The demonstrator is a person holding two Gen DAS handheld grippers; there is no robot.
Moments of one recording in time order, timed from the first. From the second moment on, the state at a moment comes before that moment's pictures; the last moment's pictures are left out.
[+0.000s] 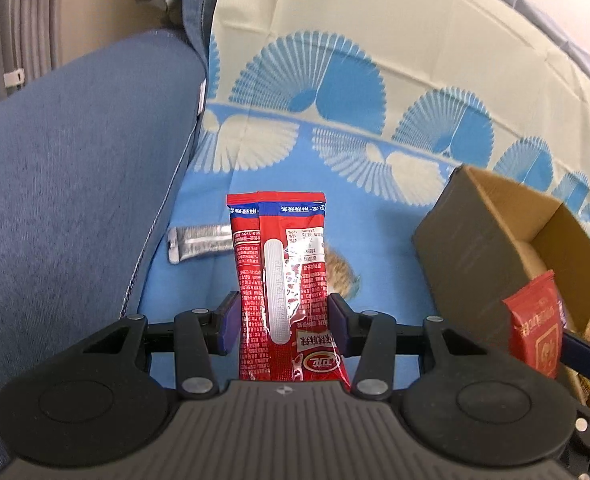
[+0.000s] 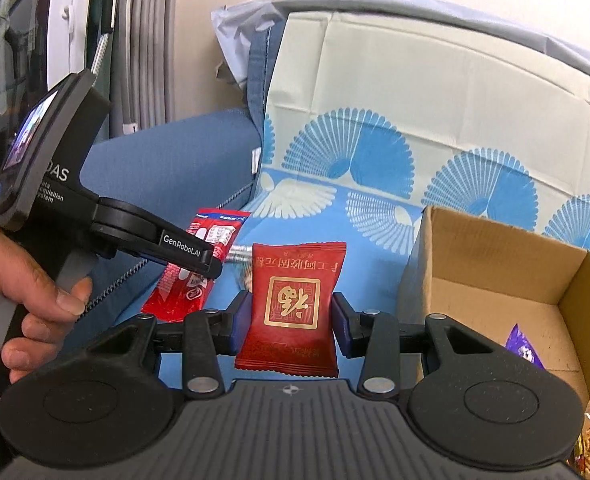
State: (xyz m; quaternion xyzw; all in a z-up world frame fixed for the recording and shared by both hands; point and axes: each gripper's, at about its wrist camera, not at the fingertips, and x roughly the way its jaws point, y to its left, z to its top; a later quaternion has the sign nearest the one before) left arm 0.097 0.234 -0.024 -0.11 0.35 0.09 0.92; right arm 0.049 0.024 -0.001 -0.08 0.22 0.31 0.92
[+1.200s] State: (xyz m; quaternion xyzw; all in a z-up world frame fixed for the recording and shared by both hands) left arm 0.086 0.163 0.022 -0.12 0.19 0.00 0.98; right arm 0.066 -0.049 0.019 -0.01 0.16 0.24 0.96
